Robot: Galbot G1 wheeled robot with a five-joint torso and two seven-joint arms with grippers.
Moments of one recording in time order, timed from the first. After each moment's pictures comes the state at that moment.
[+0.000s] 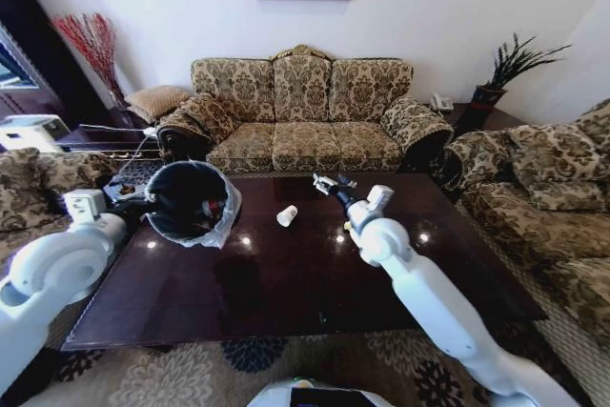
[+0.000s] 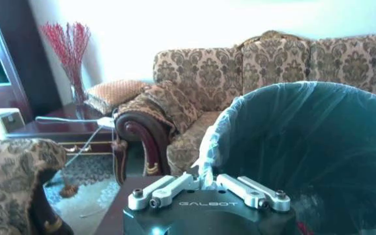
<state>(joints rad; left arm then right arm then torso) 1.60 -0.61 -1.09 -2.26 -1.16 0.49 -0.49 -0.65 1.18 -0.09 1.81 1.01 -0.29 0.49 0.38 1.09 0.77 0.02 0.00</state>
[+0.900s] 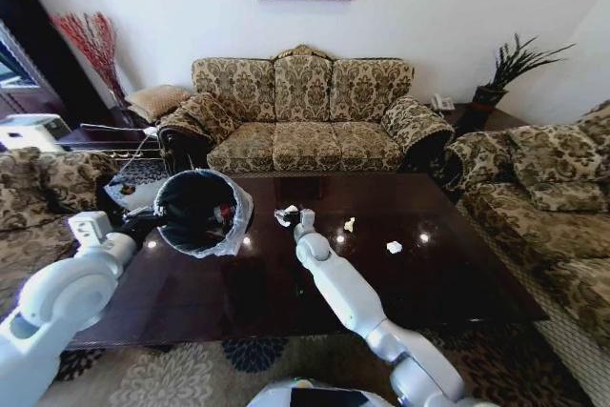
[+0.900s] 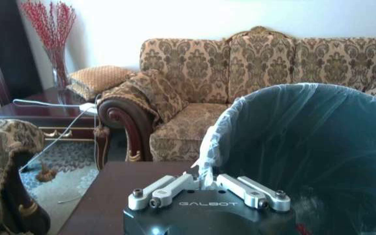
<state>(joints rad) 1.62 -0.68 -1.04 -2.30 -1.14 0.48 -0.45 -0.62 1.59 -0.12 1.11 0.36 -0.11 0.29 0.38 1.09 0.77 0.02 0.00</state>
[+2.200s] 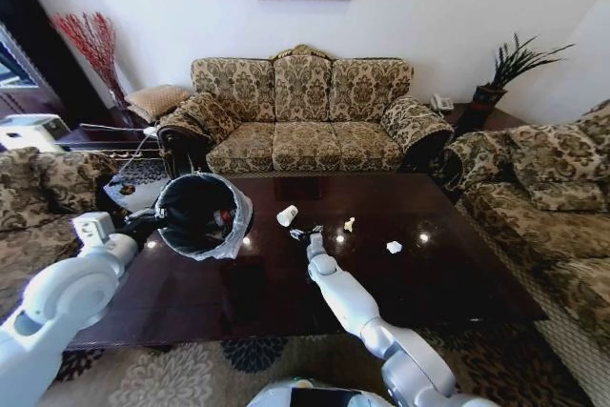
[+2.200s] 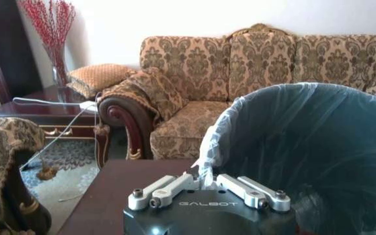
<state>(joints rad) 1.62 -0.67 -1.04 -2.28 -1.14 0.48 -0.45 -0.60 1.61 -0.07 0.79 0.29 0.19 0.12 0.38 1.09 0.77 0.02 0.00</state>
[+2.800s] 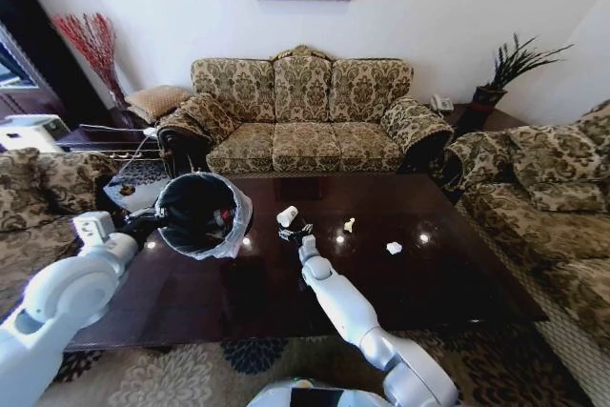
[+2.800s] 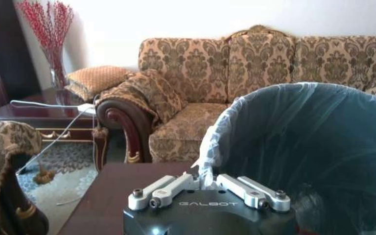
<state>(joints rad) 1.61 -0.67 -1.03 -2.28 -1.13 0.48 -0.44 -0.64 1.61 -0.09 0.87 0.25 0.17 0.12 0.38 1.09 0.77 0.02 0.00</state>
